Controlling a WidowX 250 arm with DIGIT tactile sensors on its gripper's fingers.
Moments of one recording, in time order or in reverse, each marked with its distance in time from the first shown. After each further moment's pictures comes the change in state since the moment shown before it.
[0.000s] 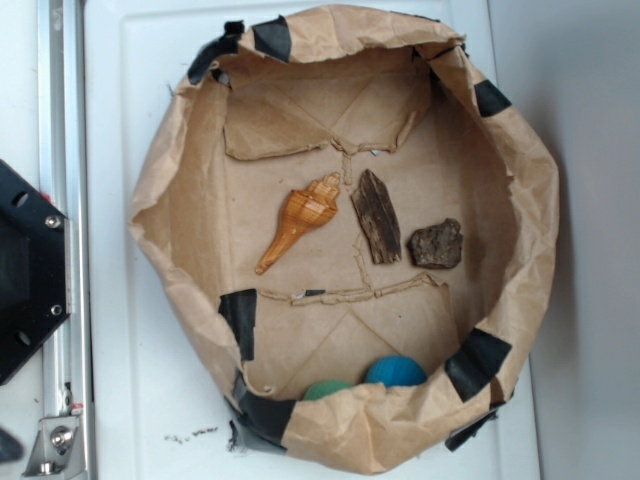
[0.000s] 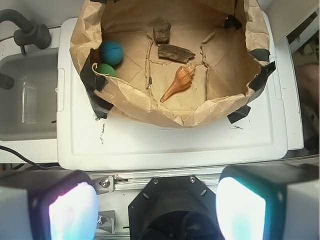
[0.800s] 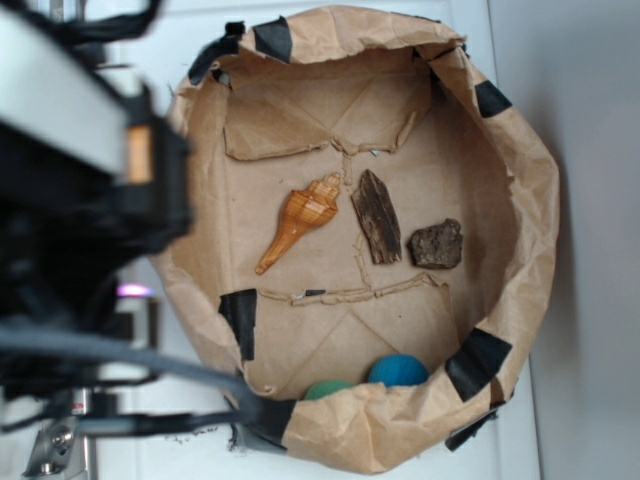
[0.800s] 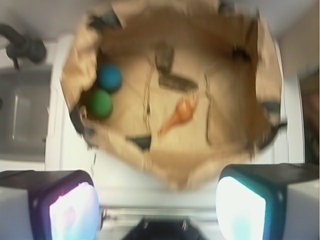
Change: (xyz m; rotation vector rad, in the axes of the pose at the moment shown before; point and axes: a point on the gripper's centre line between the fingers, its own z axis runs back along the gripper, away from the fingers) arm 0.067 0.006 -0.022 0.018 -0.039 -0.088
